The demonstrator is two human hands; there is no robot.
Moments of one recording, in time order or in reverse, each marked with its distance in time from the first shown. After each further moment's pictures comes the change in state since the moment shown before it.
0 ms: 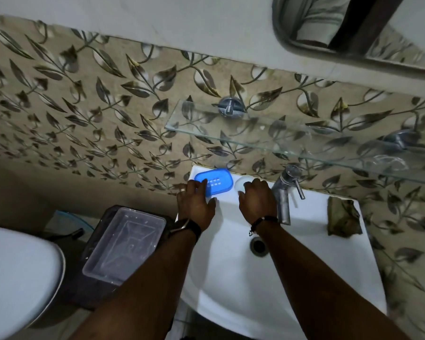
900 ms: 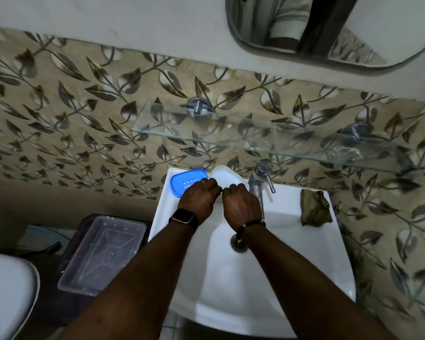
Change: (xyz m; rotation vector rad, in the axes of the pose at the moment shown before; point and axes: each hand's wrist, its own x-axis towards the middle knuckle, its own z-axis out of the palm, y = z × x) left_hand 0.010 0.062 -0.002 0.117 -0.063 0.593; right_hand -0.038 0.004 -0.041 -0.171 0.022 -0.152
